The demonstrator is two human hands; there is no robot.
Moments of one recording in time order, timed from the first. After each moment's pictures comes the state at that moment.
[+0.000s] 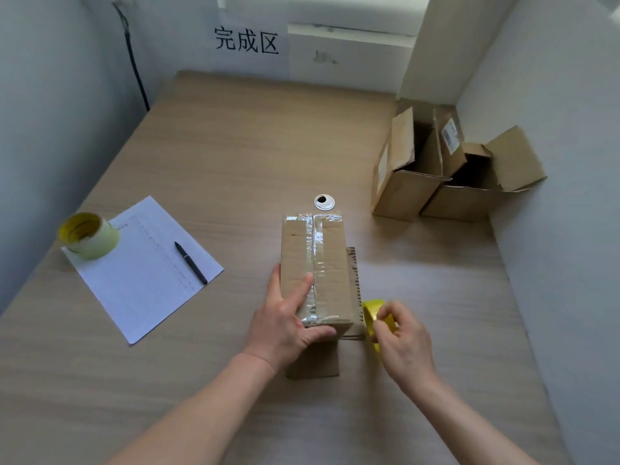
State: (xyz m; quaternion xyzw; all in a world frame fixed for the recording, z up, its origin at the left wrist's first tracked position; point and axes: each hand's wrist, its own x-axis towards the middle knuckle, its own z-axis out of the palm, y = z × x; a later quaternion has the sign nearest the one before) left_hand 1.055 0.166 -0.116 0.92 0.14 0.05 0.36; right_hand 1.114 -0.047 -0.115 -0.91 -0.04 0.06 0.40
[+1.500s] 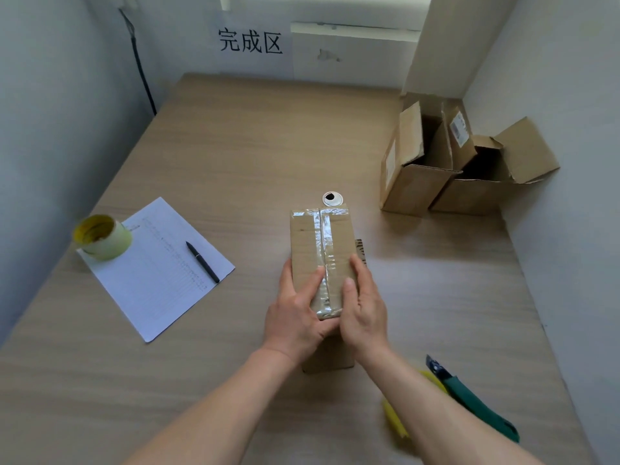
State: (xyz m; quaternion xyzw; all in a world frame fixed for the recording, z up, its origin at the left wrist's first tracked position) left_hand 1.057 0.159 -0.113 0.92 0.17 0.07 0.36; right_hand 1.109 0.042 -0.114 -0.85 -0.05 0.06 0.51
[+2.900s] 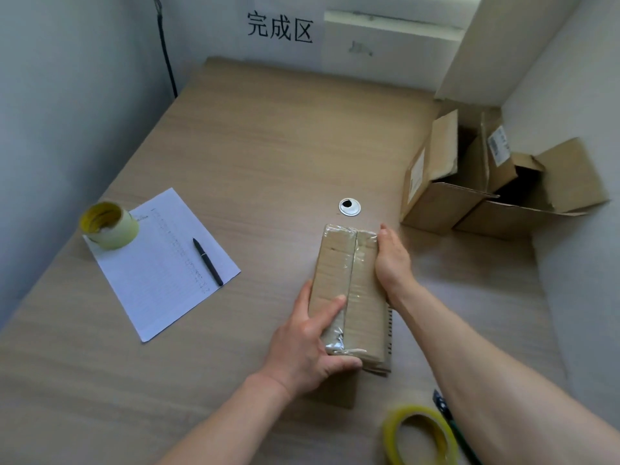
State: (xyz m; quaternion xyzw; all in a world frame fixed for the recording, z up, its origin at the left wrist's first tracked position) left_hand 1.058 0.163 -0.119 0.92 0.12 0.00 0.38; right_hand 1.249 0.064 -0.105 -0.83 0.01 0.15 0.54
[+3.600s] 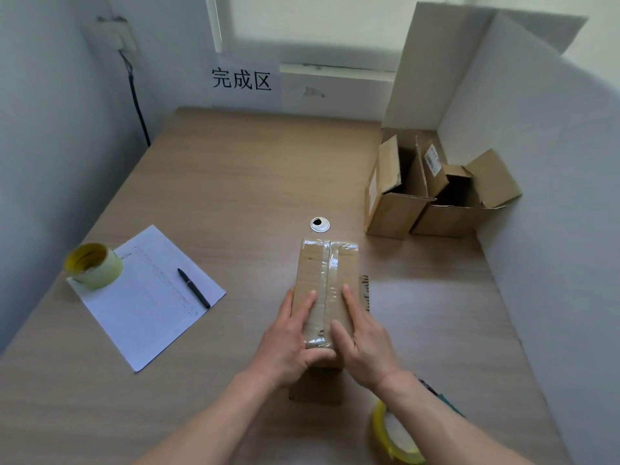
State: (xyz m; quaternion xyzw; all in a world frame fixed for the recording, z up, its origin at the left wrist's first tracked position) left_hand 1.057 0.171 -0.116 0.91 0.08 -0.05 0.41; right_hand 1.116 -0.004 -0.111 -0.90 -0.21 0.11 0.36
